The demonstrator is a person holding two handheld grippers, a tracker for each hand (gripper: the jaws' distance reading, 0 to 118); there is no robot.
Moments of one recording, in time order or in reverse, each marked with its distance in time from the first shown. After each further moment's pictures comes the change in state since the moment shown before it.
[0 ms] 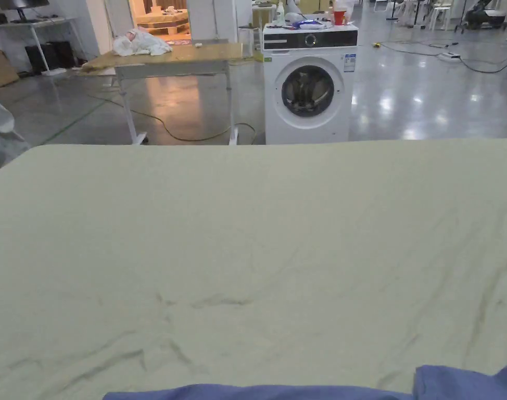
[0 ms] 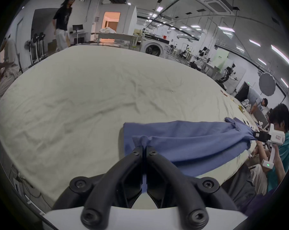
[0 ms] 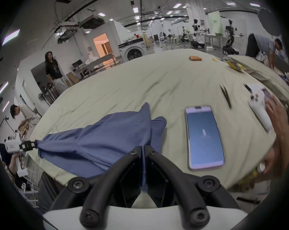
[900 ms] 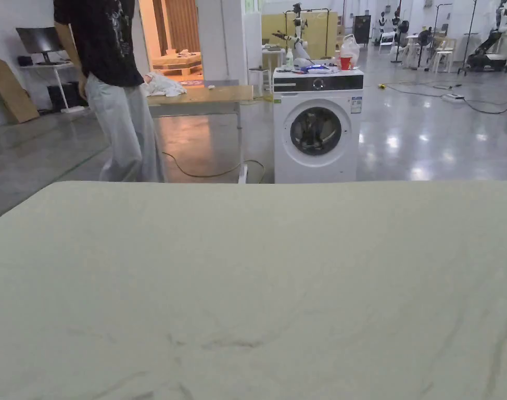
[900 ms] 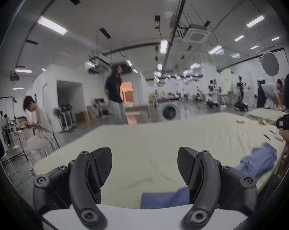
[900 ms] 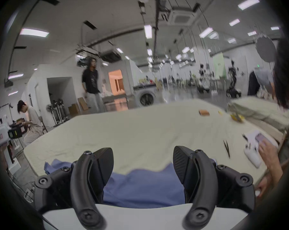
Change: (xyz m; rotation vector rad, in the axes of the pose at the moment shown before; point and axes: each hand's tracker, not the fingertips) left arm 0.166 -0.087 0.107 0.710 0.338 -0.284; right arm -0.113 0.032 0.069 0.488 0.070 0.198
